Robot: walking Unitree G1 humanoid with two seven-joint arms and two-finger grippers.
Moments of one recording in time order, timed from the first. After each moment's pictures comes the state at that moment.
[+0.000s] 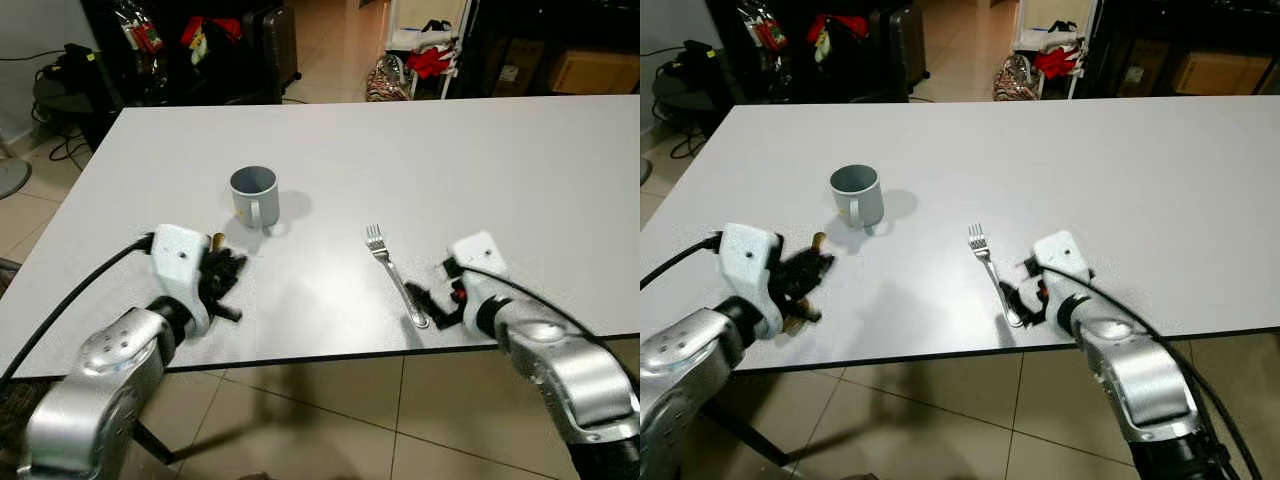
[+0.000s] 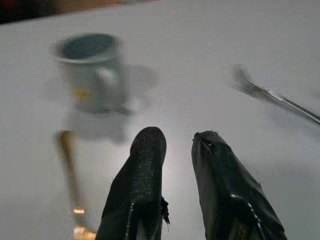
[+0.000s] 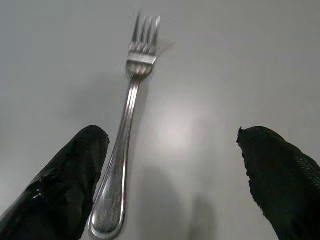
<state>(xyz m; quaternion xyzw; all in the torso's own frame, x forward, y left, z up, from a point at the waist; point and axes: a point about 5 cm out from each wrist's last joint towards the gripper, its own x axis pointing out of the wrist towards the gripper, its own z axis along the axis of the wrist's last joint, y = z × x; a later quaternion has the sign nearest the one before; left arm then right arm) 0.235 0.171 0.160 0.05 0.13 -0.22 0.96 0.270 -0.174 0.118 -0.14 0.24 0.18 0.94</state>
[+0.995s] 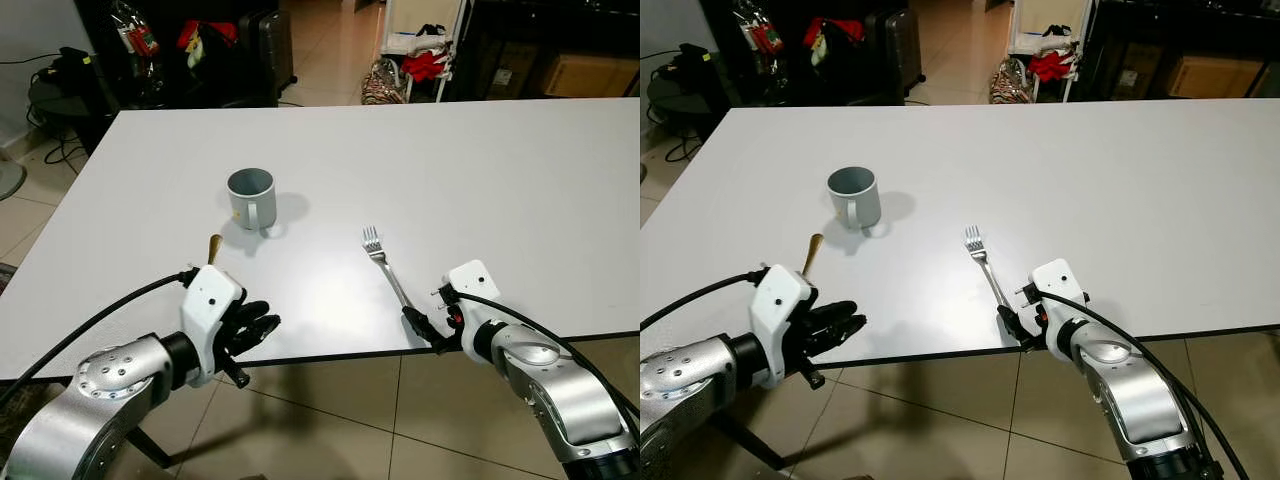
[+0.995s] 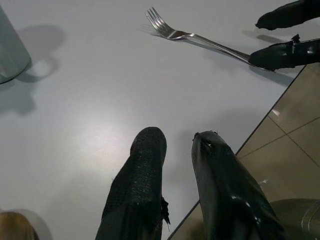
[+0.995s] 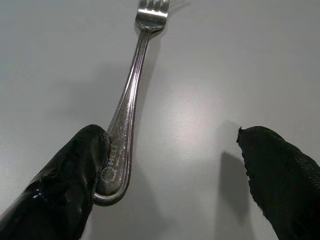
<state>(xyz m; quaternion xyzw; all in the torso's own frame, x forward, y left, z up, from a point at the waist) 0.215 0.160 0.144 0.08 0.20 -0.35 0.91 0.261 -0.178 0.092 -0.12 0.26 0.20 0.94</state>
